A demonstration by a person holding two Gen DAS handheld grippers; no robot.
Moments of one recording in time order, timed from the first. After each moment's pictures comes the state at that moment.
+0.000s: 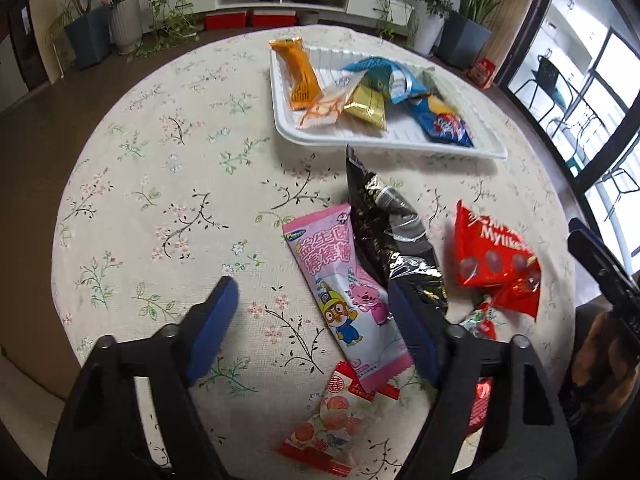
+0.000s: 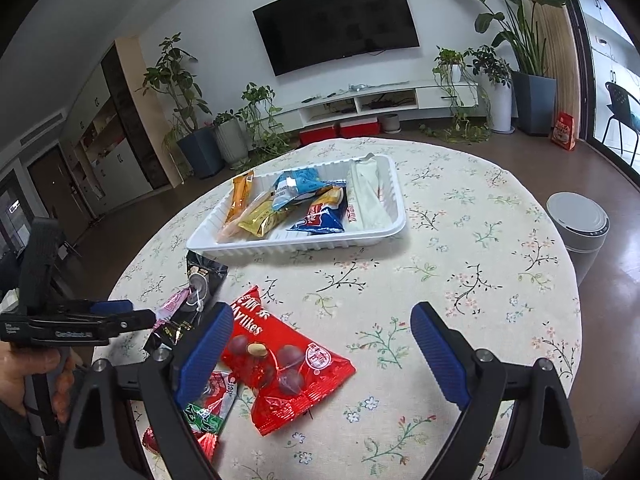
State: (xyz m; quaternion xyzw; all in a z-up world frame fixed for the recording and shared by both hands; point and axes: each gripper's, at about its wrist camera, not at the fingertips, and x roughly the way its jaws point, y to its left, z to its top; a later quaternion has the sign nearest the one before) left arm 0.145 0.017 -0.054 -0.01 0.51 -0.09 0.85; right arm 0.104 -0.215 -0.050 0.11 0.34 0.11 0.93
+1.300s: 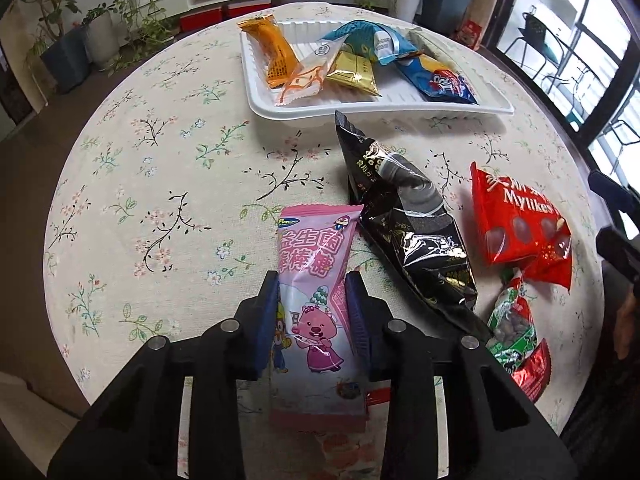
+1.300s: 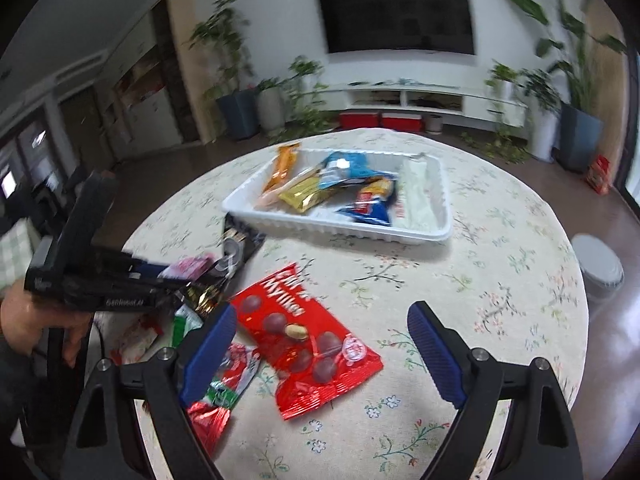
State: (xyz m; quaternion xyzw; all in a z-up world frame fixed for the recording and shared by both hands) left arm 0.165 0.007 -0.079 0.05 0.53 -0.12 0.84; right arm 0.107 -0.182 -0.039 0.00 0.37 0.19 0.91
